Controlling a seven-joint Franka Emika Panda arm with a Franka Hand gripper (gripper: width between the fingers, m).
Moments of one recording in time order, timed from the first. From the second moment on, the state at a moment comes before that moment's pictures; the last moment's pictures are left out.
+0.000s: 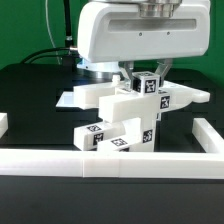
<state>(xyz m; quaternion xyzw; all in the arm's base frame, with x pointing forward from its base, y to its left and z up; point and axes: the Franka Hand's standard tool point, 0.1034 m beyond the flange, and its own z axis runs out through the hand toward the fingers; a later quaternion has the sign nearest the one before) 0.603 0.026 0.108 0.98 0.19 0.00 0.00</state>
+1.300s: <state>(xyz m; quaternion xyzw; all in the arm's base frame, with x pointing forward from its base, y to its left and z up) 0.603 0.026 0.107 0.97 -0.26 0.00 -0.01</state>
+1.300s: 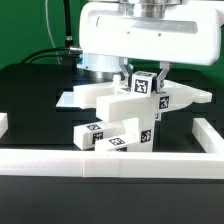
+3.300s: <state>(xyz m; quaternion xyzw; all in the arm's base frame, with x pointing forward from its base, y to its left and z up) 0.607 0.033 0.109 1.00 -0.02 0.01 -0.01</state>
